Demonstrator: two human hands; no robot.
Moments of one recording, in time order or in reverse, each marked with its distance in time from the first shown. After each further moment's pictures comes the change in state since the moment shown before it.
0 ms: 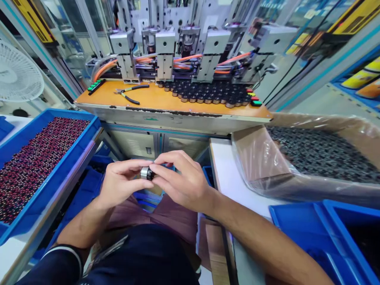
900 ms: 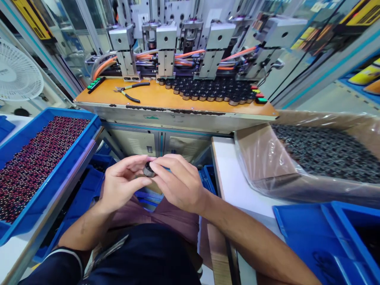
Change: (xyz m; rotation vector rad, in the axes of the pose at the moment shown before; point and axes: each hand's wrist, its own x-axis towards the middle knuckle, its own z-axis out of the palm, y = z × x) left_hand -0.005 -0.010 0.003 0.008 0.055 0.076; right_hand -0.009 0.000 0.020 -0.103 0.074 -0.018
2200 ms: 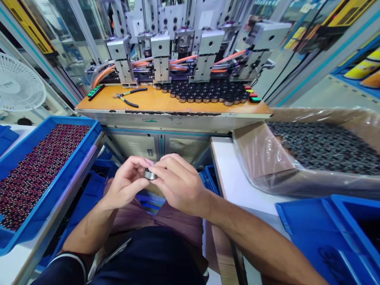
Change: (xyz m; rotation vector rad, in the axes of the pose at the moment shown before) left_hand 0.004 -0.007 -0.015 -0.048 -0.270 -0.011; right_hand 0.012 -0.007 -0.007 0.161 -0.042 0.060
